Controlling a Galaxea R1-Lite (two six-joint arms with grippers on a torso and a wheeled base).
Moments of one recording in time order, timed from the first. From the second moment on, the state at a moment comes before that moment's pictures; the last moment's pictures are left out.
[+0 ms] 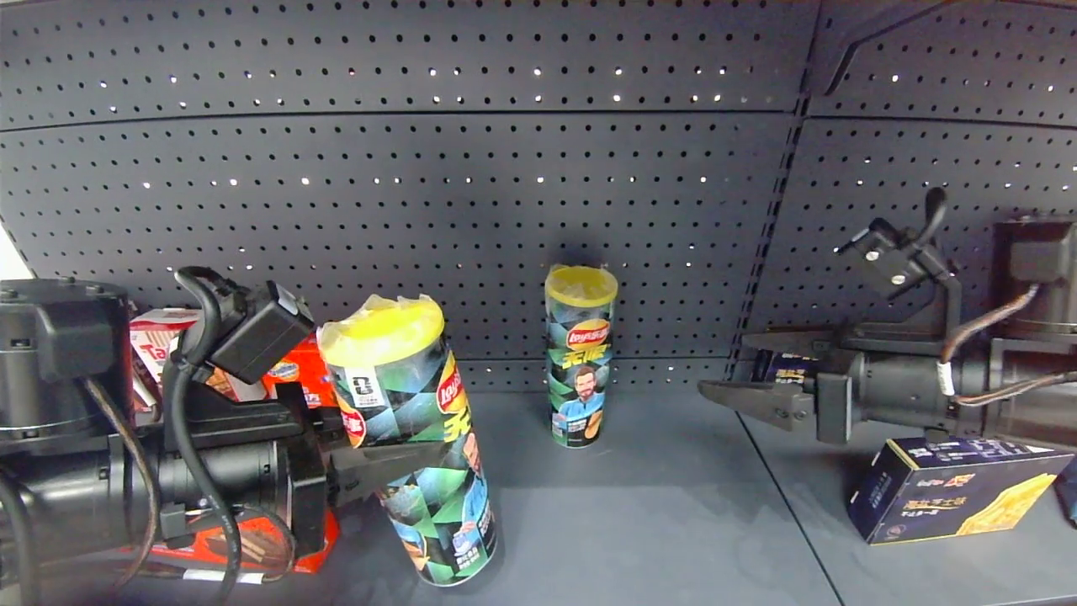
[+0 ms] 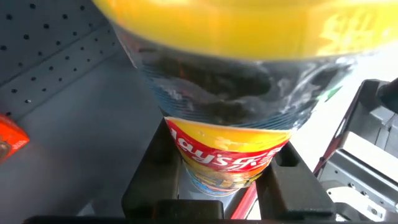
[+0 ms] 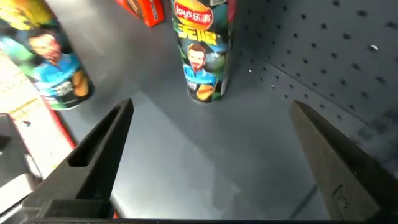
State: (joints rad) left arm -0.37 1.35 -0.63 -0.35 -0.54 0.07; right arm 0.45 1.48 -0.84 -0.35 0.39 -0.10
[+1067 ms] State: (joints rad) left arm -0.37 1.37 -0.66 -0.35 -0.54 0.07; right arm 0.50 1.92 -0.93 -0.79 0.50 -0.15
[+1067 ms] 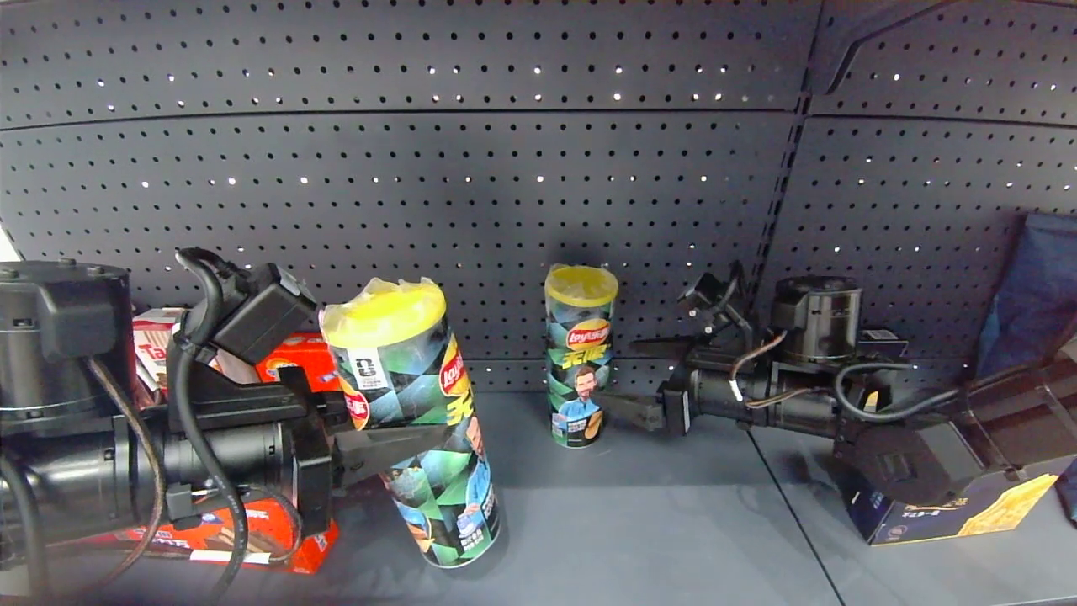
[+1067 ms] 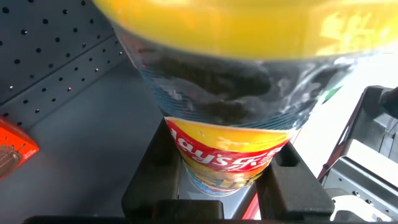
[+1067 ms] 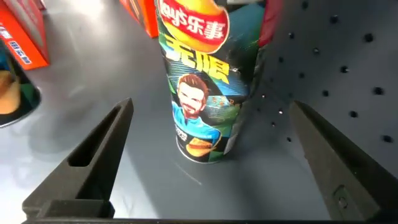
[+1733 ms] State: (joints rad) left arm -0.37 1.38 -0.65 -0.35 -0.54 0.07; right arm 0.51 2.03 -1.00 -0.80 0.49 -0.13
